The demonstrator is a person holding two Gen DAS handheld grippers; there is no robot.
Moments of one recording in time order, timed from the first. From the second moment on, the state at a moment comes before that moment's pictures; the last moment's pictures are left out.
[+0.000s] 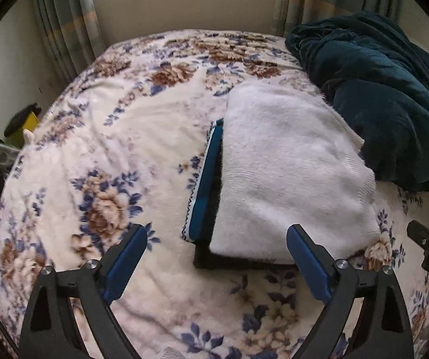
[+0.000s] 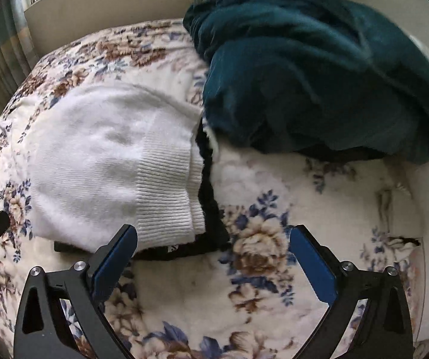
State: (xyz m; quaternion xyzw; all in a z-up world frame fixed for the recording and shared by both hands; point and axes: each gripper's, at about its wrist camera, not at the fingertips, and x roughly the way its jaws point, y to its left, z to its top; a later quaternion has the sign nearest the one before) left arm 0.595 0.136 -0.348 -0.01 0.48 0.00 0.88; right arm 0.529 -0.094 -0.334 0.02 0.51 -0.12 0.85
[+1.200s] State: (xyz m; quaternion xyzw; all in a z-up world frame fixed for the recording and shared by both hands) left arm 0.292 0.113 -0.026 0.00 0.37 -0.01 0.93; right arm 0.159 -0.074 0.079 0.00 0.36 -0.06 0.93
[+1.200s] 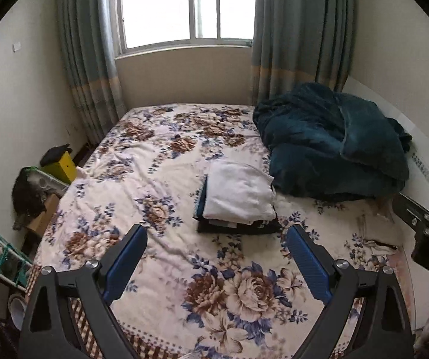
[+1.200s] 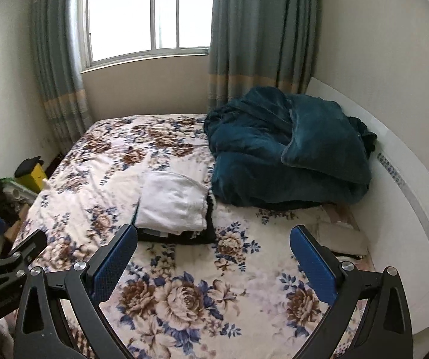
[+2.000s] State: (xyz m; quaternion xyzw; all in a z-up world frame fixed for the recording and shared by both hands) left arm 0.243 0.122 0.008 0.01 0.37 0.00 0.93; right arm 0.108 -0.070 0.114 0.00 0.37 -0.05 0.93
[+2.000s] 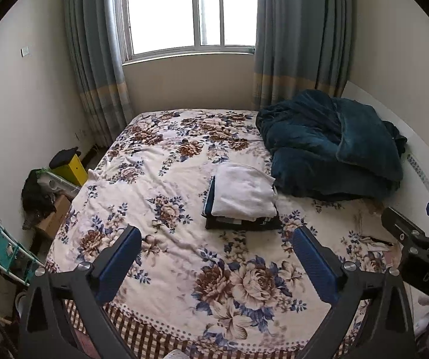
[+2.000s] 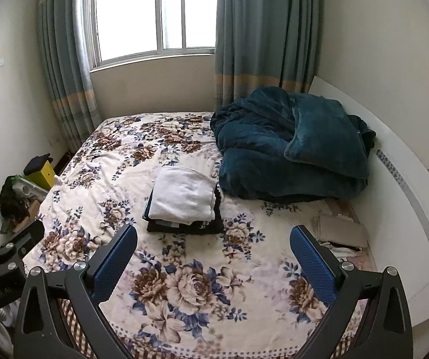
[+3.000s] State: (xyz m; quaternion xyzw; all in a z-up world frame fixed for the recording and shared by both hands) left arm 0.263 0.121 0.018 0.00 0.38 0.01 0.93; right arm 0.135 -0.080 0.122 0.00 0.38 -0.06 0.92
